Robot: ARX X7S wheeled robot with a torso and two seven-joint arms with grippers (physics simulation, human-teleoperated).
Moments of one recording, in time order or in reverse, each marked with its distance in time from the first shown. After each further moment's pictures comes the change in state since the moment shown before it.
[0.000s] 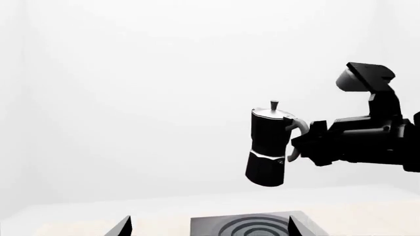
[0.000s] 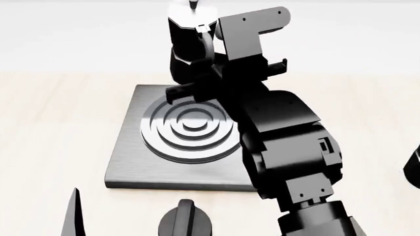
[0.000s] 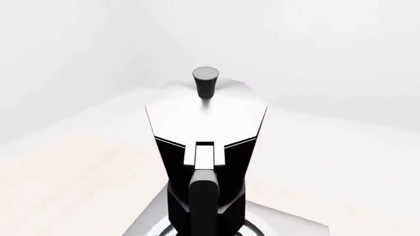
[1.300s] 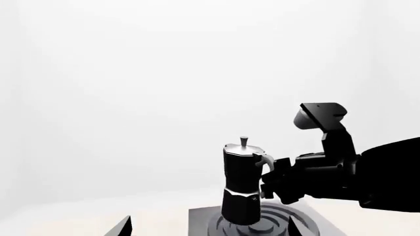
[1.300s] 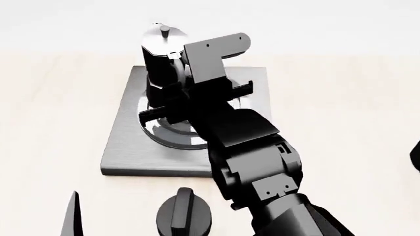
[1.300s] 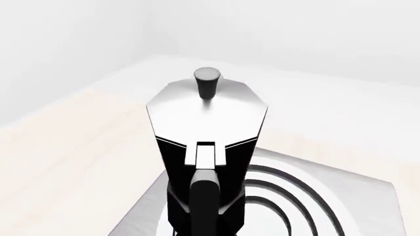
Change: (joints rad) left arm 0.015 -0.036 0.018 -0.003 0.037 0.057 0.003; right arm 0.061 -0.071 -0.361 0.288 0.302 -0.234 0.066
